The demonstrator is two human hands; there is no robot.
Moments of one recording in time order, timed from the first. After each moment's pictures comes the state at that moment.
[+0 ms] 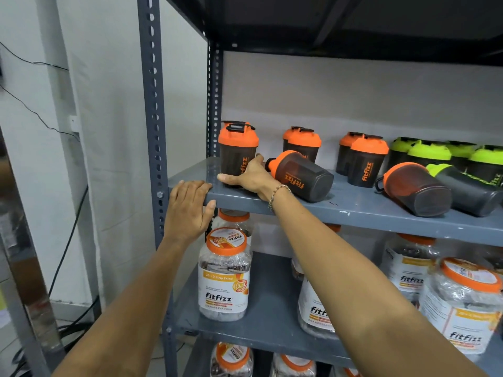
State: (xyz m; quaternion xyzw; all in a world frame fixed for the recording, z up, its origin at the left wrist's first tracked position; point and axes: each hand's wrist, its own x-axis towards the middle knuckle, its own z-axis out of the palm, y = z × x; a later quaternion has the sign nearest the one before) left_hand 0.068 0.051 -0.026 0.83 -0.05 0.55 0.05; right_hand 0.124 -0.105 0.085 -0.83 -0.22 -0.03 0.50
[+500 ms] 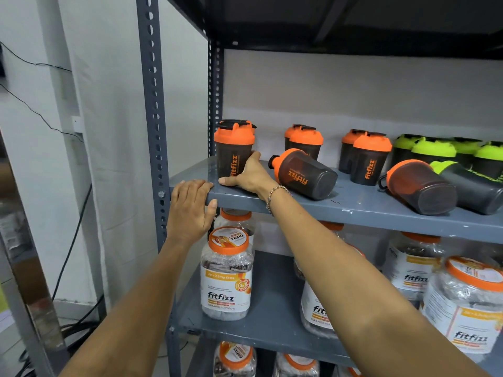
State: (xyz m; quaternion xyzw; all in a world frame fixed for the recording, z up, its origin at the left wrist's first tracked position) left_hand 0.069 0.048 -0.027 0.84 -0.03 0.55 0.05; right_hand 0.123 -0.102 0.085 -0.85 -0.24 -0.04 0.47
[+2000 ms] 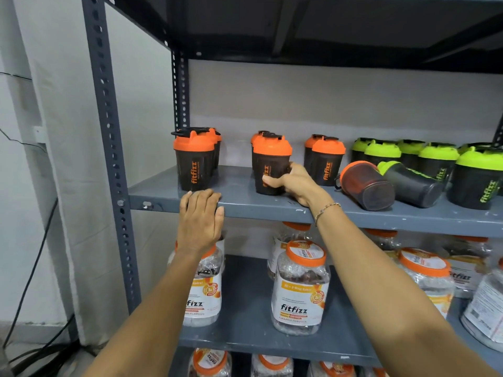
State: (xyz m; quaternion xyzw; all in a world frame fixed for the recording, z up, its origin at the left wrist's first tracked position) left_hand 0.075 -0.056 -0.023 0.83 -0.03 0.55 0.06; right_hand 0.140 -0.268 0.093 -0.75 -0.18 -0.01 0.64
